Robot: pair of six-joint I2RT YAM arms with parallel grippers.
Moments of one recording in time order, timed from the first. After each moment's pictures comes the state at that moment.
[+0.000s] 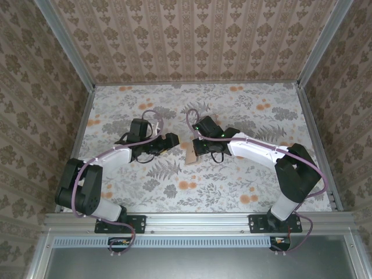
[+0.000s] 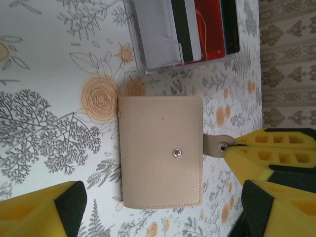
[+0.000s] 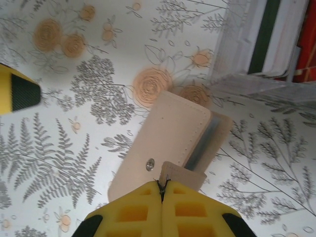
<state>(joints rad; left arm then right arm) -0.39 1.47 0.72 -0.04 0.68 -0.66 0.70 1.67 1.15 -0.44 -0.01 0.41</state>
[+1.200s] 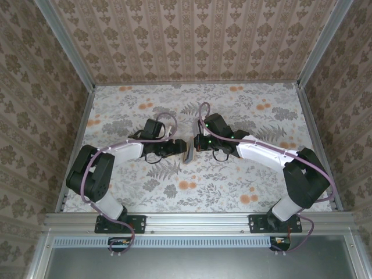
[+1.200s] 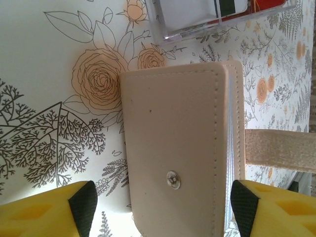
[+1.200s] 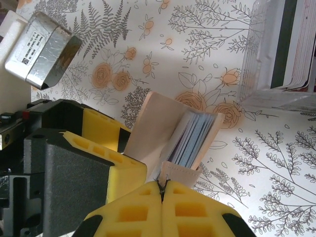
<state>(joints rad) -0.50 1.63 0.83 -0.14 0.60 -0.55 0.64 1.58 1.04 -0.26 -0.17 0.55</state>
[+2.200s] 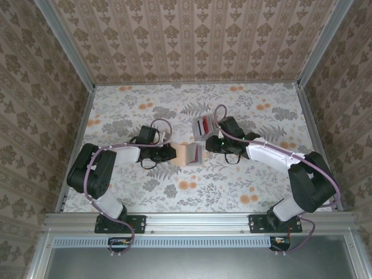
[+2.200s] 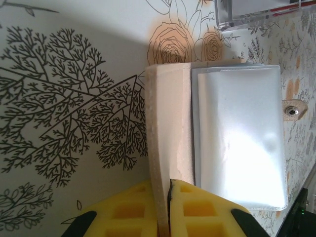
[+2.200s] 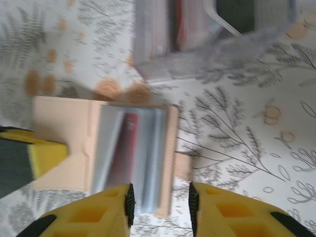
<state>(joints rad) -0.43 1.66 0.70 -0.02 0.62 -0.56 0.53 1.51 0.93 -0.31 -0.15 0.61</state>
